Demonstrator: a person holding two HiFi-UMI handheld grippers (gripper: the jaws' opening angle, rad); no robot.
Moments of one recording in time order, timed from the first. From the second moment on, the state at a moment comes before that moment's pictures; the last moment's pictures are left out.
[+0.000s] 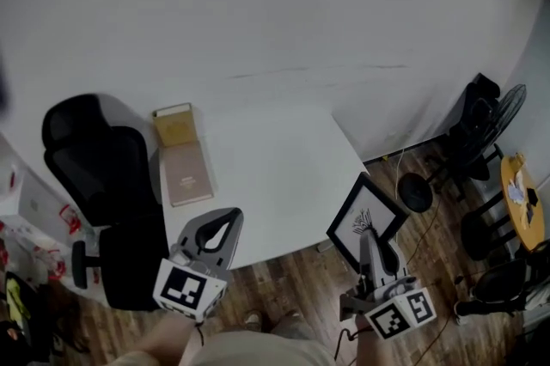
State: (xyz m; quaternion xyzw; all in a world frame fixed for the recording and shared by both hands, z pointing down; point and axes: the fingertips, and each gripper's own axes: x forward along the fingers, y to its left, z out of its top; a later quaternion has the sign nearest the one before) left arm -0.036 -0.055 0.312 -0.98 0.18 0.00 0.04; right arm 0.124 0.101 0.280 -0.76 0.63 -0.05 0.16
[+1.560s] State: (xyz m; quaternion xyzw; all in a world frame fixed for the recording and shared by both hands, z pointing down) left arm 0.088 -0.252 0.362 -0.88 0.47 -0.09 0.00; right arm 0.322 -0.251 0.395 -0.52 0.80 -0.28 0.13
